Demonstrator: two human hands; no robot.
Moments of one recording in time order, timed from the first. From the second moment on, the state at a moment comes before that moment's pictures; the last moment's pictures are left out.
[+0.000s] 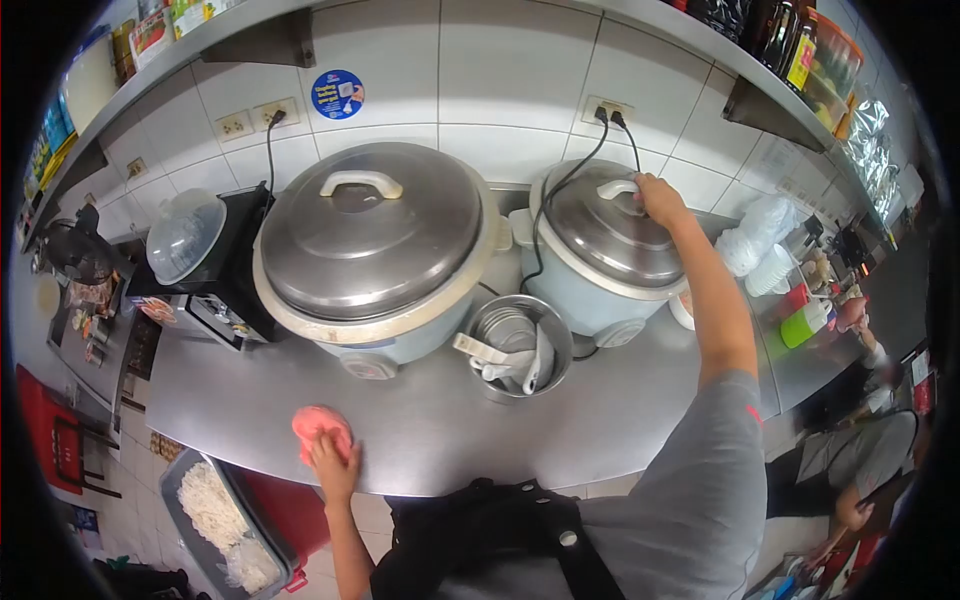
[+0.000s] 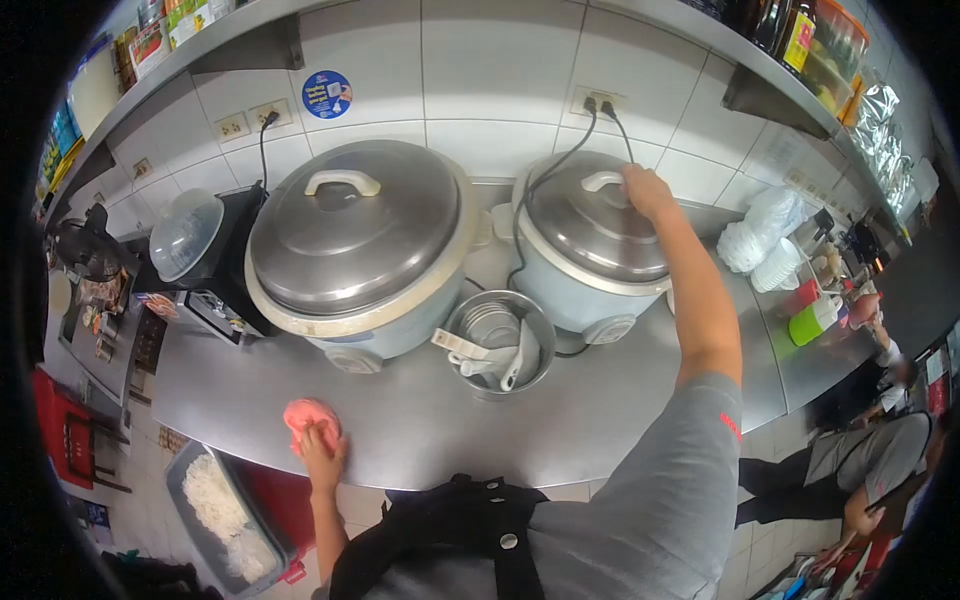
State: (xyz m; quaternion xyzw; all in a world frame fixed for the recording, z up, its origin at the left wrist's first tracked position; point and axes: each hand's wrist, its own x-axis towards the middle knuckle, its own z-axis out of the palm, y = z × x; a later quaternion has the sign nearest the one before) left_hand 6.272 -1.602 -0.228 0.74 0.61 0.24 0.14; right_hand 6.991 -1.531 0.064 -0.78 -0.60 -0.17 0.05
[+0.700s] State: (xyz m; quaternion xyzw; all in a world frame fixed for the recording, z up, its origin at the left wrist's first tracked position) left_hand 6.293 -1.572 -0.237 0.68 0.71 0.17 0.03; right_hand 7.009 -1.617 0.121 -0.79 -0.60 -0.14 0.08
